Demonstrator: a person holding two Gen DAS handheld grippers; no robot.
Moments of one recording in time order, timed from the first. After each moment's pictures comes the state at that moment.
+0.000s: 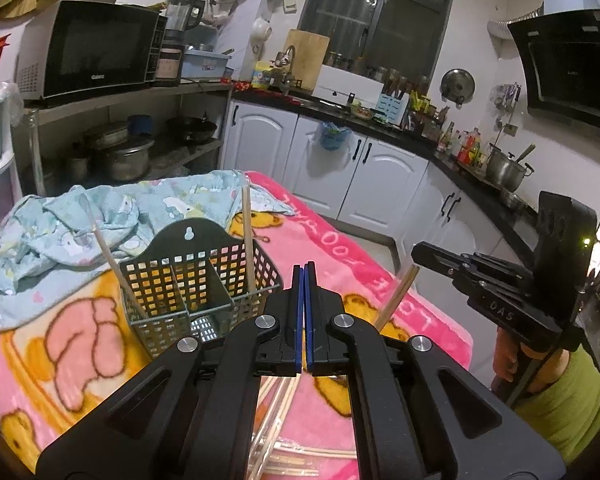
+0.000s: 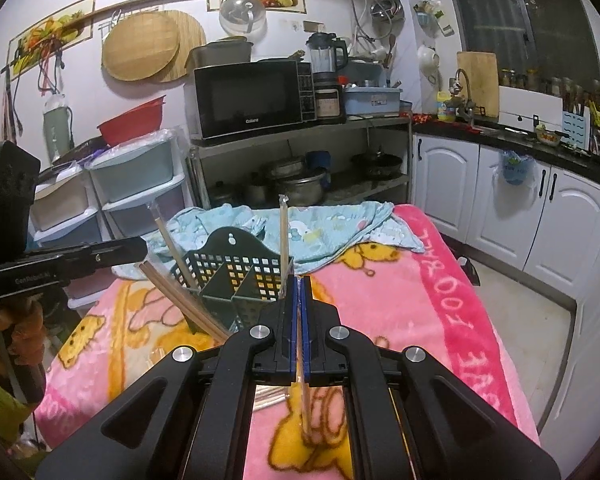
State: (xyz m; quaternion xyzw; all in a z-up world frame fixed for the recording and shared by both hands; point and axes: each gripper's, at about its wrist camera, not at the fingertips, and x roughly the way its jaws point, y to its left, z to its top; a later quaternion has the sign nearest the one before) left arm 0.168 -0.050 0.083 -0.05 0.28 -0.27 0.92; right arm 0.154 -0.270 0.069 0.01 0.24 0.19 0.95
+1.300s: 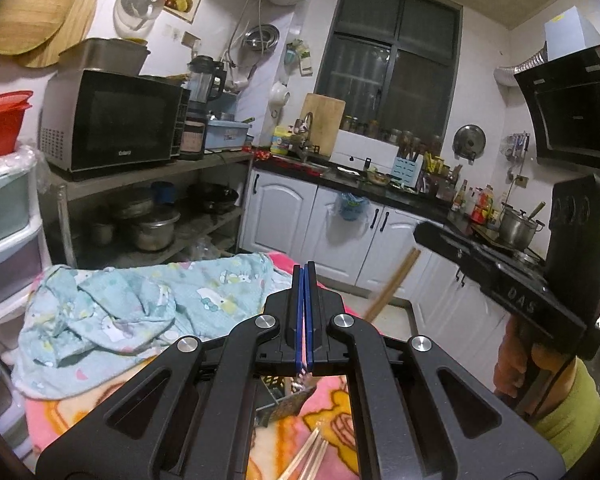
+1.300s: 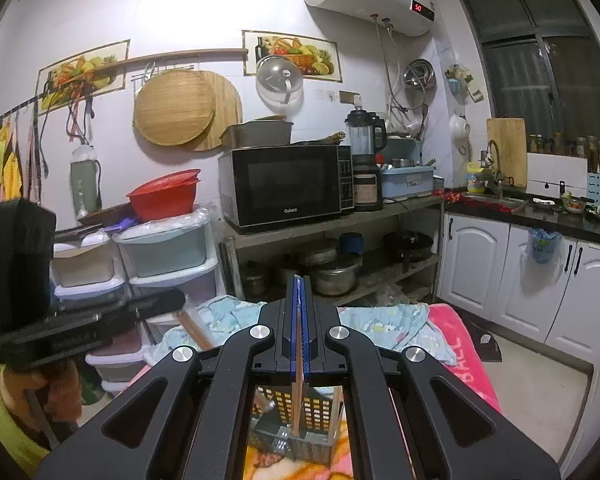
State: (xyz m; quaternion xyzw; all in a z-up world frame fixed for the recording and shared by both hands) left arm 0.191 -0.010 0.175 -0.07 0.18 -0.23 0.95; right arm 0.197 -0.215 0.195 0.01 0.12 0.23 0.96
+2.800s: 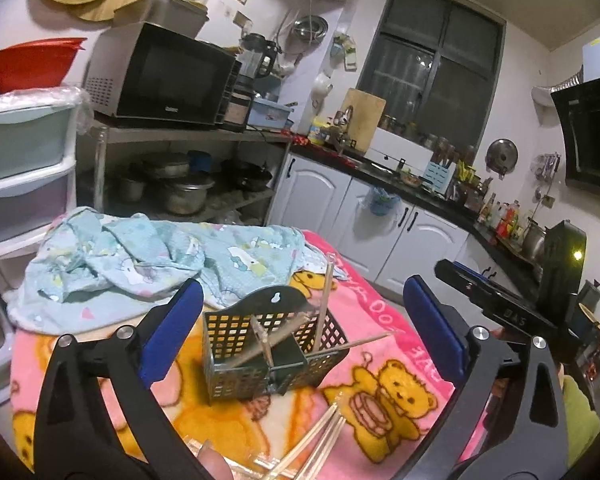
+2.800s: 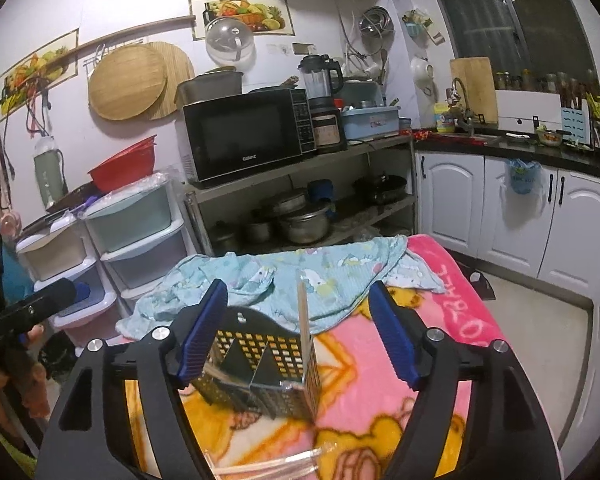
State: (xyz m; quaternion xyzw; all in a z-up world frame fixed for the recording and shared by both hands) left arm 0.171 0.019 0.113 -0.12 0.20 -0.17 0.96; right arm 0.209 -0.248 0.106 0.06 0.21 0.18 0.96
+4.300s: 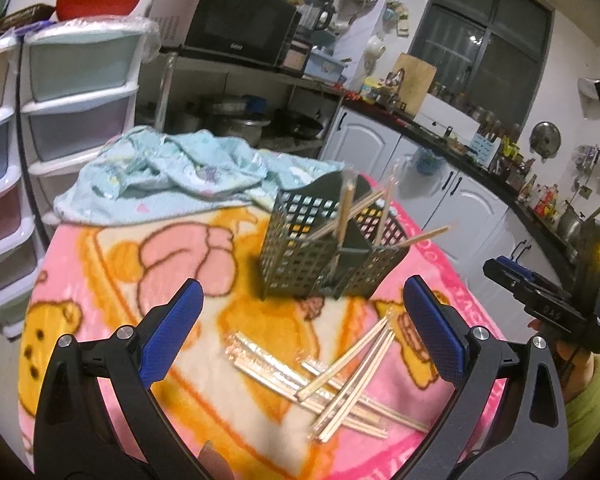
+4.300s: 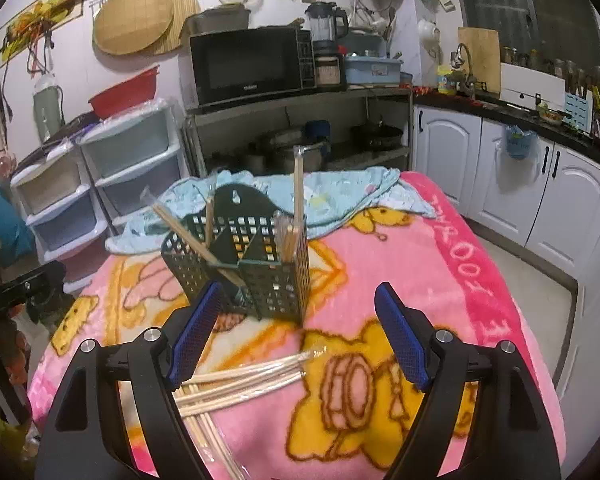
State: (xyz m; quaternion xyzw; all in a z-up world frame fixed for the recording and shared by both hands) left arm 0.116 0.051 0.025 -0.14 0.30 -0.09 0.94; right arm 0.163 -0.242 0.032 0.00 0.29 0.18 0.94
